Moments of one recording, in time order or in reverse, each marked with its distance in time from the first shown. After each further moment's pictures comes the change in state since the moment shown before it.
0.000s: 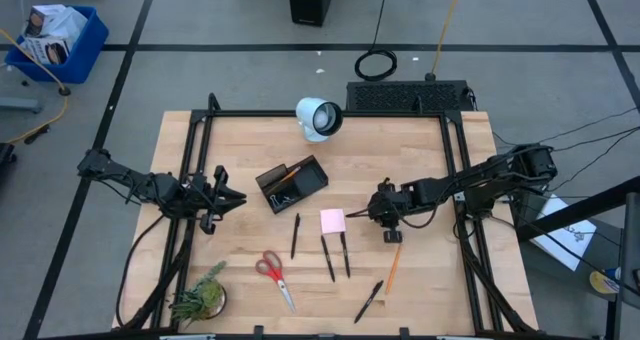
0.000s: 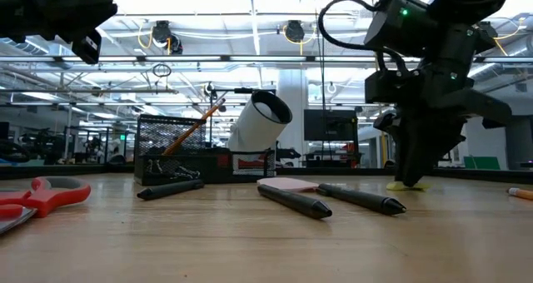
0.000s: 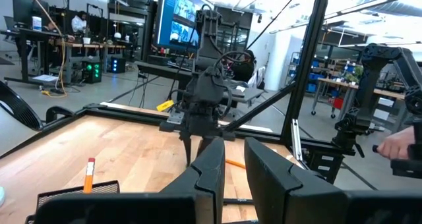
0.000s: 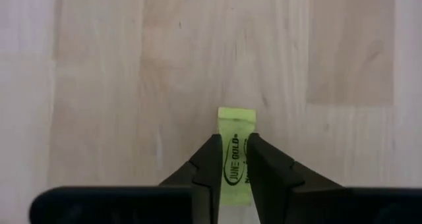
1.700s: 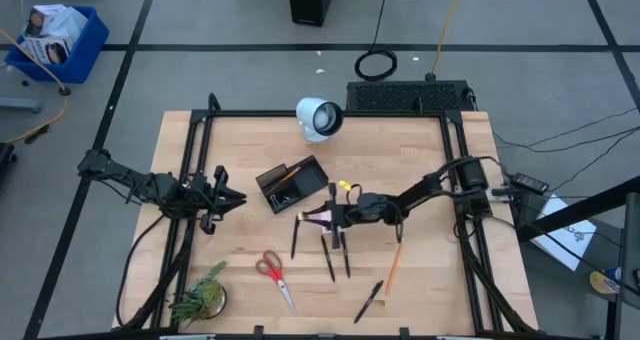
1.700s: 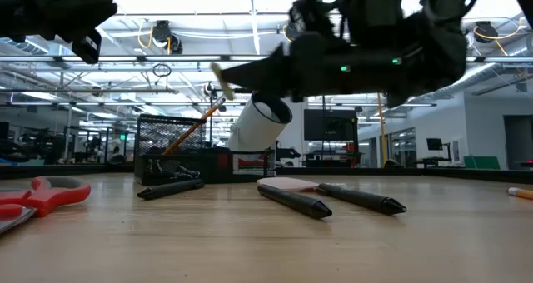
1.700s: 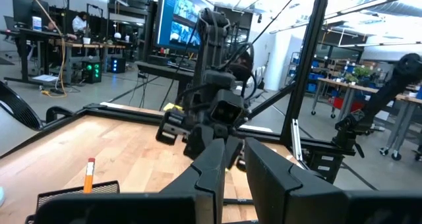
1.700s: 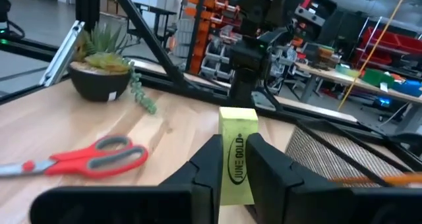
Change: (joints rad) left arm 0.000 0.000 0.000 0.000 0.000 0.000; right arm 0.022 0.543 0.157 1.506 0.061 -0.285
